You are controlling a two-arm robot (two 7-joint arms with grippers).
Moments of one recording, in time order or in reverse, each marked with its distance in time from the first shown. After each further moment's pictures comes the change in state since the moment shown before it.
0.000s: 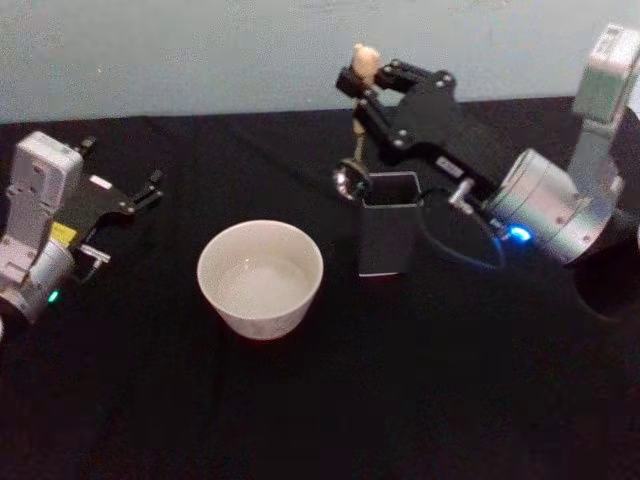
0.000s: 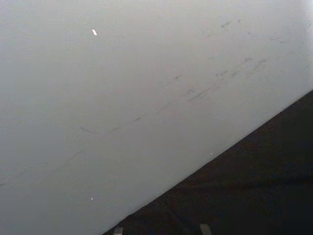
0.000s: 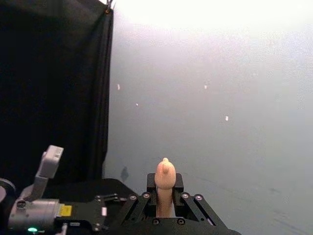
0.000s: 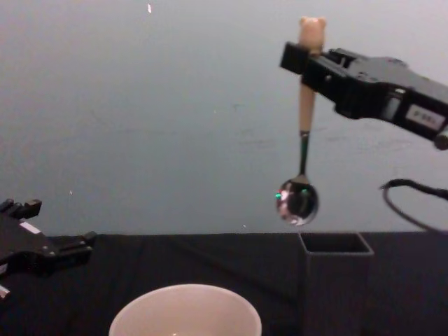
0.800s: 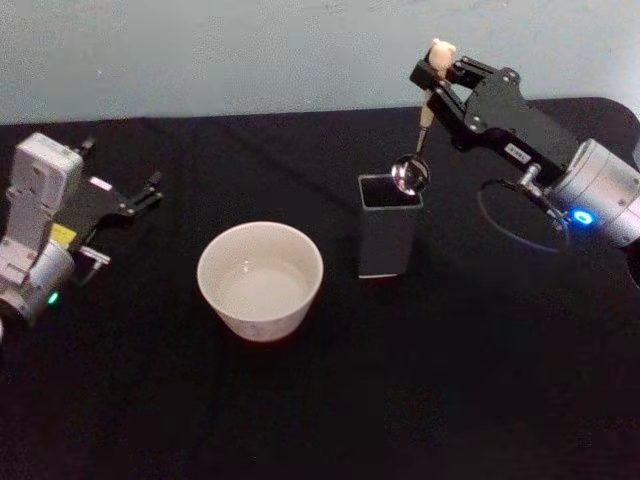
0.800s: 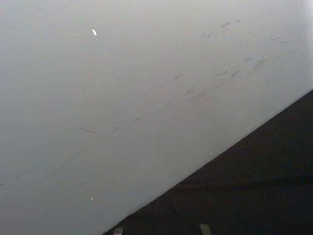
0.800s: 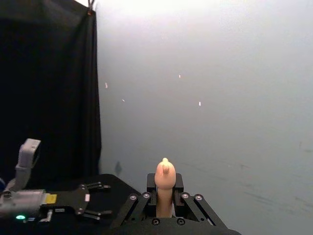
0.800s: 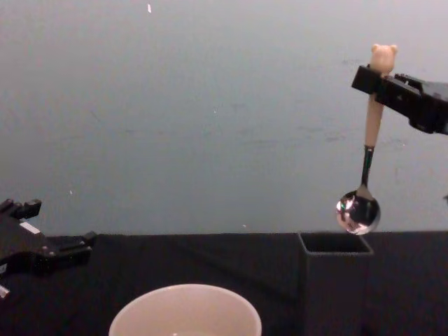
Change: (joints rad) left arm 0.000 0.000 0.000 0.000 0.000 0.000 0.000; right arm 0.068 0.066 0.053 0.185 0.181 -0.011 0.157
